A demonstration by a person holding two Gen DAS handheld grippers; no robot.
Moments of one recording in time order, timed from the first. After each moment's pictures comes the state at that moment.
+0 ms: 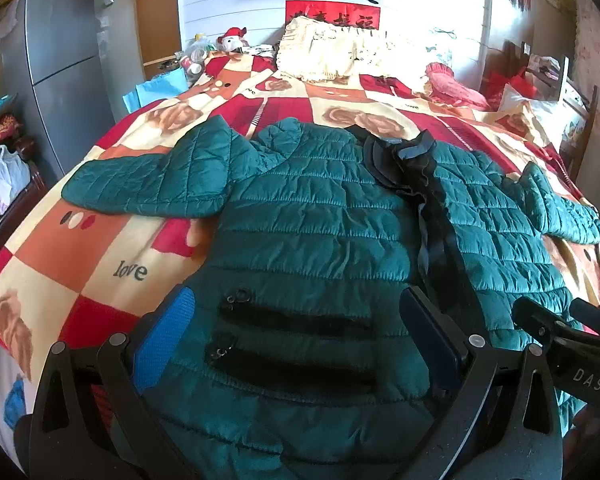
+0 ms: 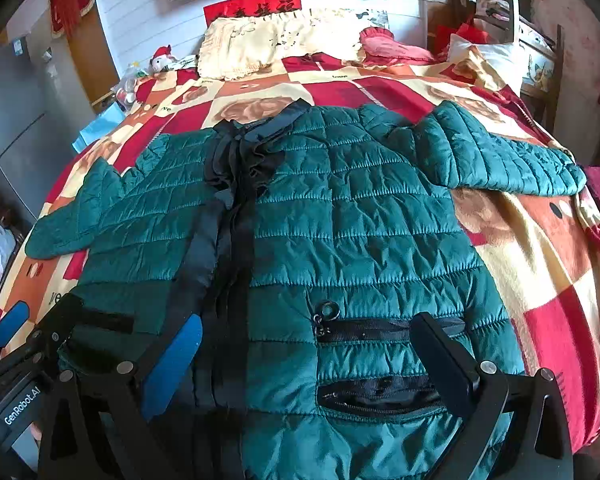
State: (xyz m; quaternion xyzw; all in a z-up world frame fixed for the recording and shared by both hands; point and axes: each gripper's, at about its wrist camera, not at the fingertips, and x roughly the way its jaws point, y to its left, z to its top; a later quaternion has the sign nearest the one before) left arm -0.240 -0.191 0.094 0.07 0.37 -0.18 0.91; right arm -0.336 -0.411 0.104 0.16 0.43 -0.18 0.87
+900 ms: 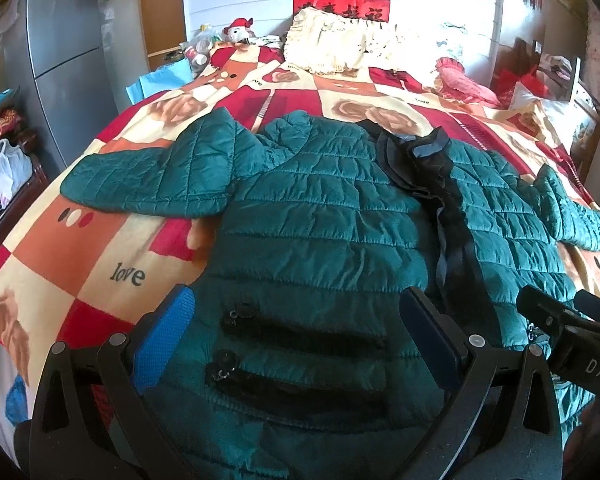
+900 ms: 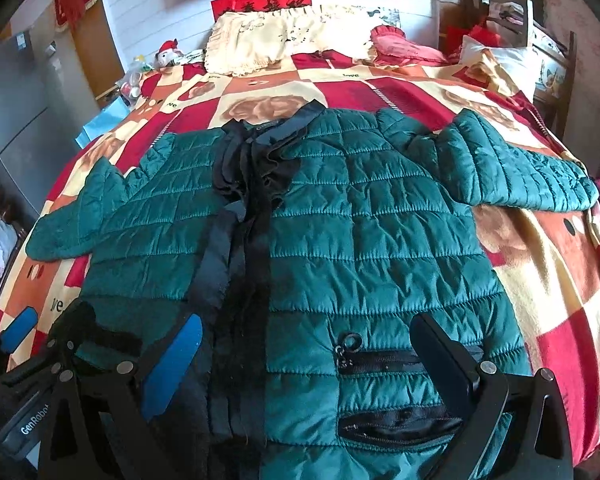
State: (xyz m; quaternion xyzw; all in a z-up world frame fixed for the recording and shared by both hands) left arm -0.217 -0.195 0.087 0.06 0.38 -0.17 0.91; right arm -0.307 -0.410 0.106 0.16 0.44 -0.17 0.87
